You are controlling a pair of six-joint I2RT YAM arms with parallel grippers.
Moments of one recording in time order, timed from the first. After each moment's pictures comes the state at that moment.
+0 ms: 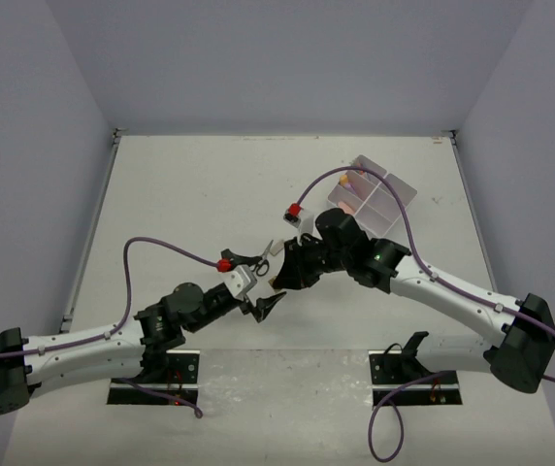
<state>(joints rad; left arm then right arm) -1.14 0.74 0.29 0.43 -0.16 0.07 0.88 1.22 0.95 -0.36 -0.43 0.51</state>
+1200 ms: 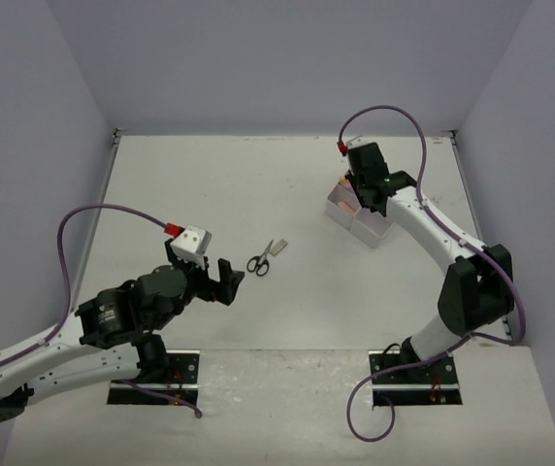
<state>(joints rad) -1.14 0.59 0.76 -0.60 -0.56 -0.46 0.39 1.60 1.33 -0.61 0.44 -0.15</state>
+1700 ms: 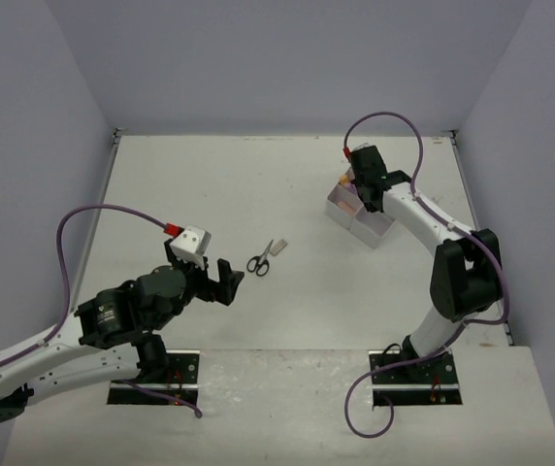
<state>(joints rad) -1.14 0.59 0.75 -0.60 -0.56 -0.46 0.34 1.70 1.32 -0.61 0.50 -0.15</state>
